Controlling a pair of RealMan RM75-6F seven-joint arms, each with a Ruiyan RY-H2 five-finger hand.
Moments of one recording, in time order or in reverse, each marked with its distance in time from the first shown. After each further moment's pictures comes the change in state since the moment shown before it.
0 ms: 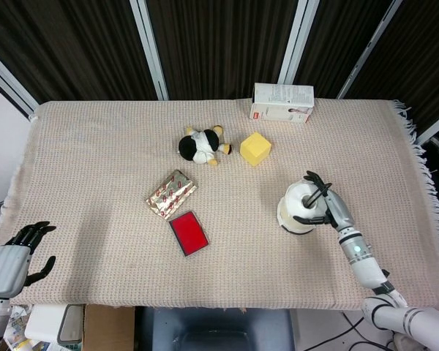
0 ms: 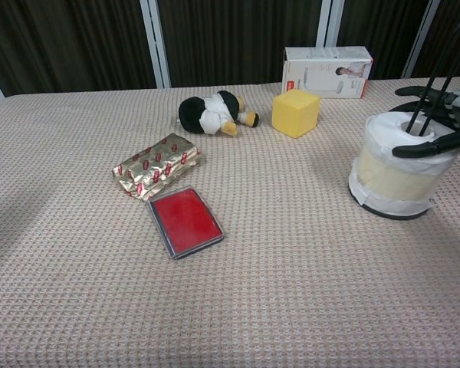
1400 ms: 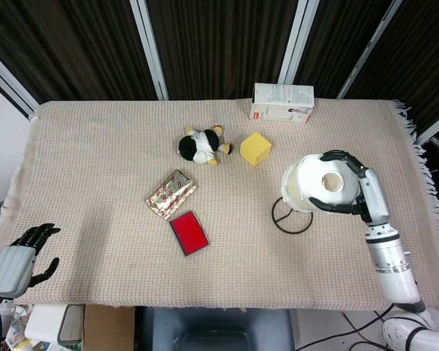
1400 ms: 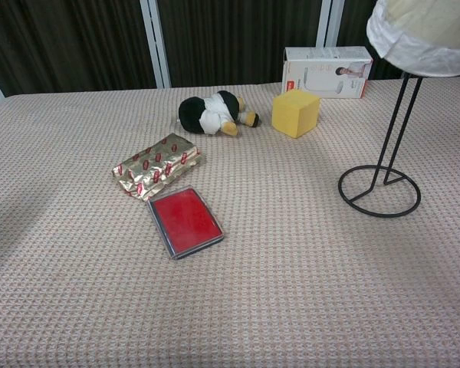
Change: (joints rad) left arm -0.007 0.001 0.009 -0.011 0.002 -0.024 0.026; right arm -0.109 0.389 0.164 -0.700 -0.002 0.318 -0.271
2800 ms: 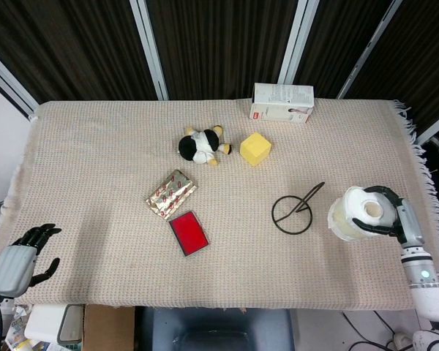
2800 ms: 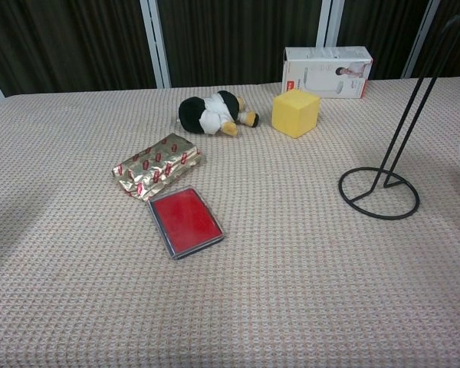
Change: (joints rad) left arm -0.006 0.000 0.001 0.006 -0.005 -0.015 -0.005; right arm -0.117 -0.120 -0.160 0.489 0.025 -0.143 0.342
